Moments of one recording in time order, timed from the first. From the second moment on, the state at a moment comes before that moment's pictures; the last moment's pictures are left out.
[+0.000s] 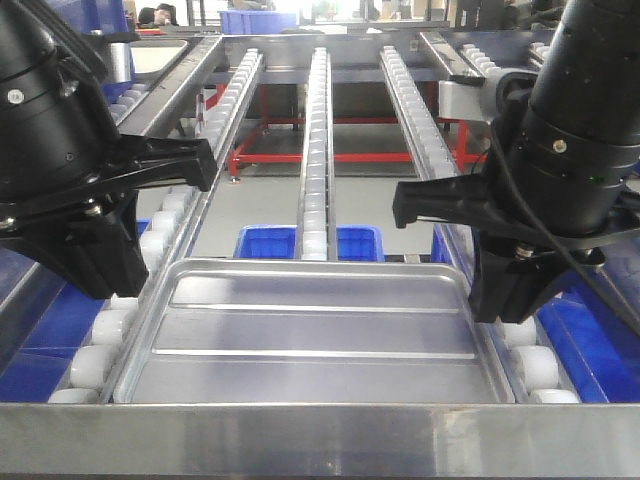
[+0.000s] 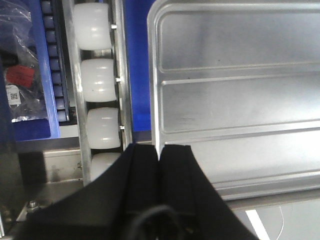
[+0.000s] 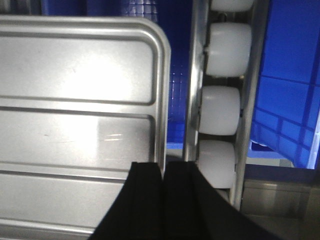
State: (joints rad) left arm -0.66 1.51 -0.95 0.07 0.68 -0.53; right arm 0.48 1.59 -0.91 -0.08 0.58 0.63
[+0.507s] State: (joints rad) left arm -0.66 1.57 -0.95 0.07 0.67 -0.53; right arm 0.48 1.59 -0.91 -0.08 0.57 0.63
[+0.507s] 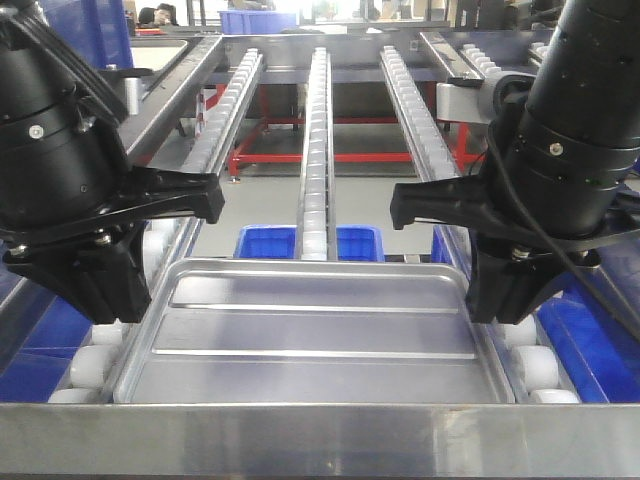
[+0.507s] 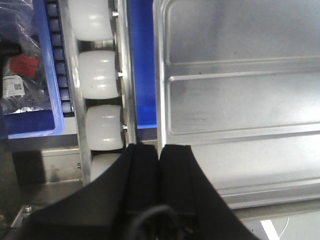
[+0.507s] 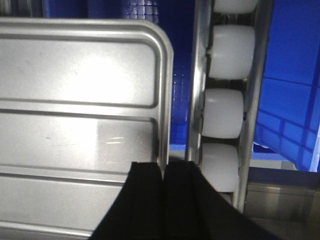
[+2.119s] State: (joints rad) left arm -0.66 1.57 -0.95 0.13 0.57 -0.53; right arm 0.48 1.59 -0.91 -0.08 0.52 0.63
